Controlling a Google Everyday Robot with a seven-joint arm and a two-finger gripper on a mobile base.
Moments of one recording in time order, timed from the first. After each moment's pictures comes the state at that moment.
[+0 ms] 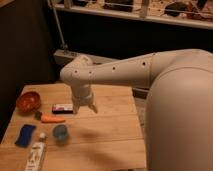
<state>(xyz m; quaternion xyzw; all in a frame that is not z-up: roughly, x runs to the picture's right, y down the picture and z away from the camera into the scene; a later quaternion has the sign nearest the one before) -0.104 0.102 0.703 -0.26 0.23 0.64 0.68</state>
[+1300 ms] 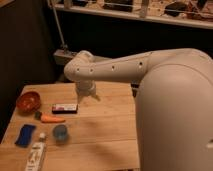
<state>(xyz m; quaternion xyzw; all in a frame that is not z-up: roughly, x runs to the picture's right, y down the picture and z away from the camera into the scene) -0.096 0.029 0.774 -0.19 0.17 0.64 0.73</state>
